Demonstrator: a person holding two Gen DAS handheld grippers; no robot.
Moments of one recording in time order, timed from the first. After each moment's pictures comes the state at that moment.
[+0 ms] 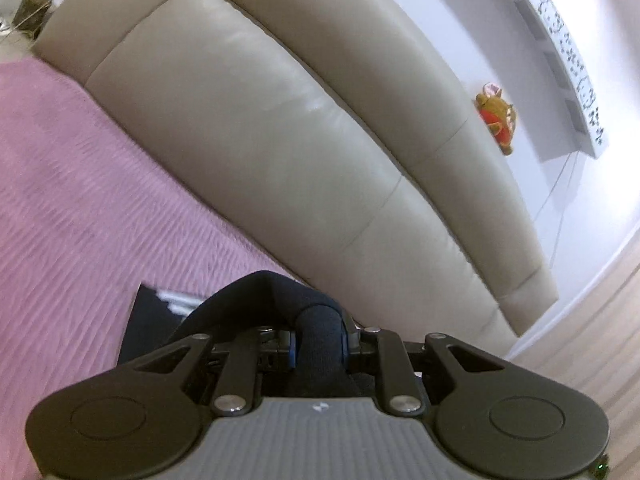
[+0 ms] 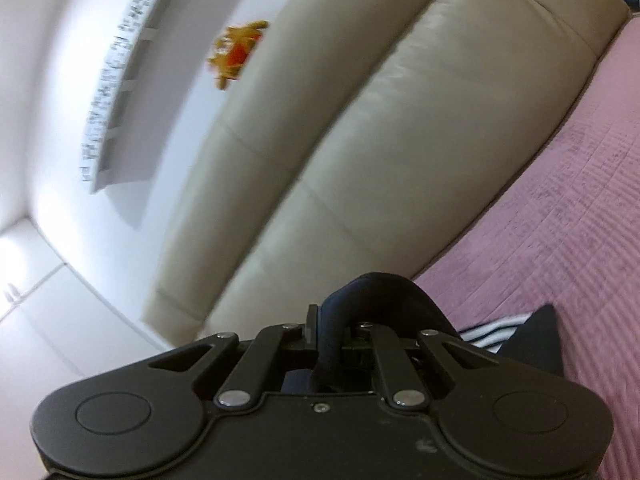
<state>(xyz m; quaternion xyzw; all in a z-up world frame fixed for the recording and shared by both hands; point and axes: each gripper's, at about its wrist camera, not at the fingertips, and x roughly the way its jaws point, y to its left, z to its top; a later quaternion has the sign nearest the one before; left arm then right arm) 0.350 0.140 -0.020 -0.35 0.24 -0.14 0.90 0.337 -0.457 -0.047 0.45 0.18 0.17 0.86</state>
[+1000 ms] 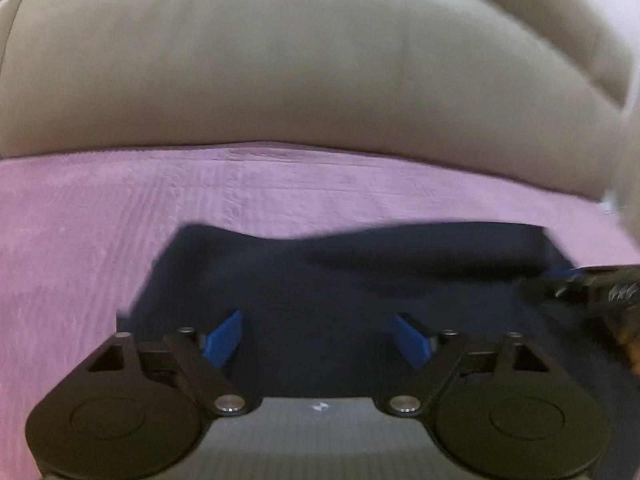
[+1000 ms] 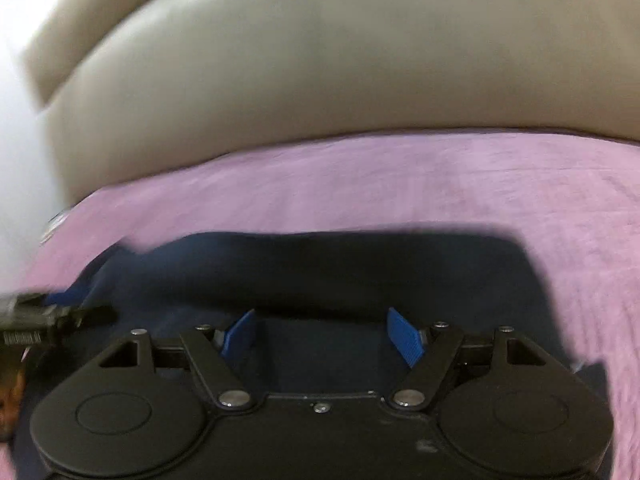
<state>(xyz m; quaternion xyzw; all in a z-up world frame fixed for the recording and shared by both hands) 0.522 0.018 -0.147 -0.01 0.36 -0.09 0.93 0.519 -0.324 -0.174 0.10 0.38 0.10 0.91</state>
